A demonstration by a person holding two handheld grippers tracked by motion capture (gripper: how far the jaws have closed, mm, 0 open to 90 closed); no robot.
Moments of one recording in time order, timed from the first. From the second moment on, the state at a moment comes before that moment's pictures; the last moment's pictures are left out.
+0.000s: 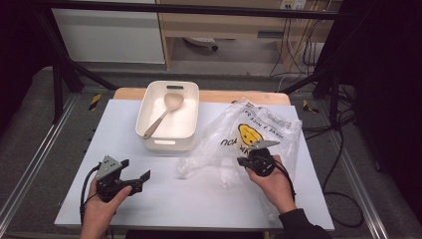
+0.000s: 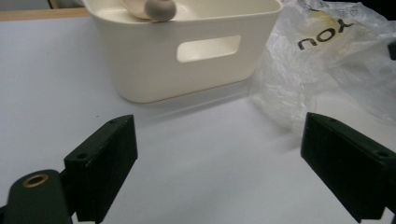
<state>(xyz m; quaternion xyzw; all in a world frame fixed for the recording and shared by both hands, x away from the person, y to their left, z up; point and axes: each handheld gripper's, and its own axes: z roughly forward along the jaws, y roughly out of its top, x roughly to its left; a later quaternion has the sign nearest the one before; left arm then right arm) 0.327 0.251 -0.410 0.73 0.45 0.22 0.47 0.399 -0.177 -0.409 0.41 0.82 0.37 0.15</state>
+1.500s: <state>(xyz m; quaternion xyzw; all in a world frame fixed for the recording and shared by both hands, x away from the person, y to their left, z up) 0.385 0.016 -0.454 0.84 0.31 0.12 0.43 0.396 -0.196 -0.377 0.45 0.77 0.41 0.20</state>
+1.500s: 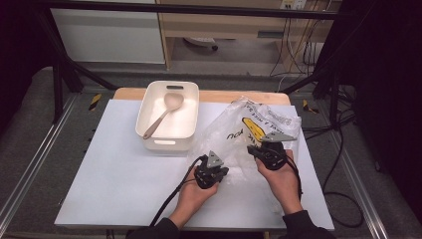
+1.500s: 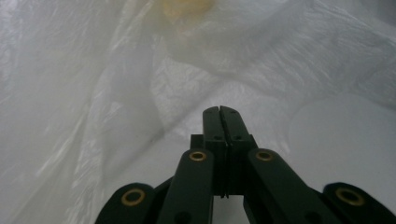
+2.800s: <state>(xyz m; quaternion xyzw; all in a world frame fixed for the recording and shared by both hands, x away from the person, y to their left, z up) 0.414 0.013 -0.455 0.88 0.26 0.14 0.38 0.430 -0.195 -0.297 0.46 0.74 0.44 0.22</state>
